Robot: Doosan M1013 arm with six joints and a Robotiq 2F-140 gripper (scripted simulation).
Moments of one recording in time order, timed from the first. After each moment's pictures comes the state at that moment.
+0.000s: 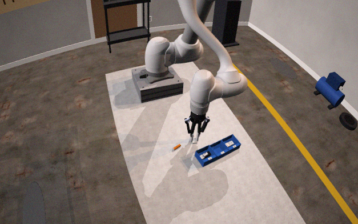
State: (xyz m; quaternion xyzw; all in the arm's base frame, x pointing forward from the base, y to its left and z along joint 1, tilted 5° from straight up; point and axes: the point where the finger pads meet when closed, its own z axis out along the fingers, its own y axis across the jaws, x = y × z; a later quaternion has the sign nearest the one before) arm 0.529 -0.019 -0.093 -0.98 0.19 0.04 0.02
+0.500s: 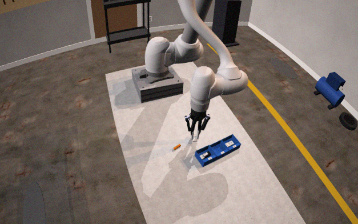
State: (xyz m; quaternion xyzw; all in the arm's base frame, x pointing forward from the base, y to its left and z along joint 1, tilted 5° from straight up) arm 0.531 -0.020 -0.075 -0.98 0.19 0.04 0.02
